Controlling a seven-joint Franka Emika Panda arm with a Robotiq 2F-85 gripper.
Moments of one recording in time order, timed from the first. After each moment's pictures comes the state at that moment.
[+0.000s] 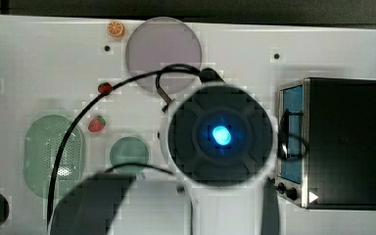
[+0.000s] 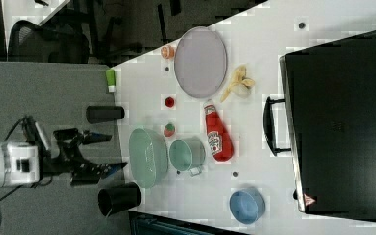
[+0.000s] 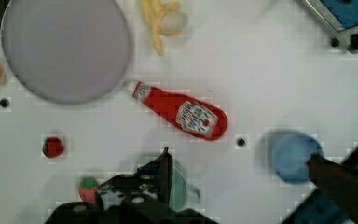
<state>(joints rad) -0.12 -0.22 0.11 -1.92 0.02 0.10 0.03</state>
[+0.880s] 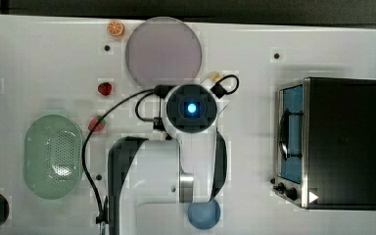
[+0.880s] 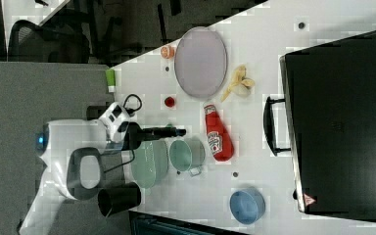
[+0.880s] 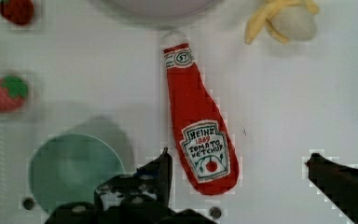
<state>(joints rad) -0.11 -0.03 0.14 -2.25 0.03 0.60 -0.79</state>
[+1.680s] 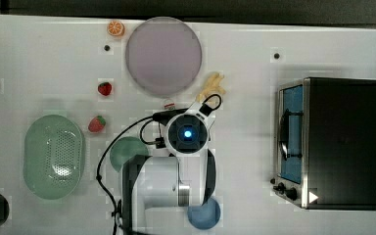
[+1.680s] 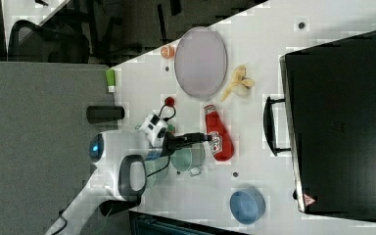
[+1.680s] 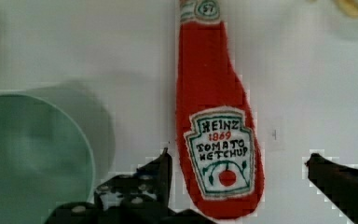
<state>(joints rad) -0.11 0.11 0.16 -2.45 0.02 0.92 -0.93</state>
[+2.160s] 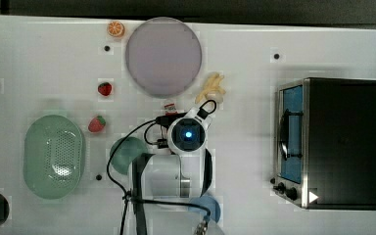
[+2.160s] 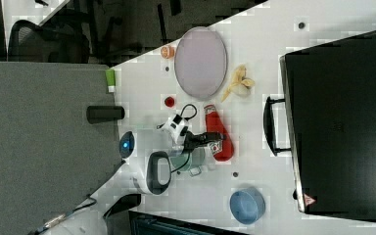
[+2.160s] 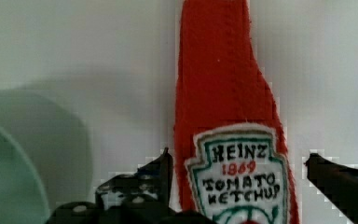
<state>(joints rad) -0.10 0.31 0.14 -2.46 0.02 1.12 -0.94</state>
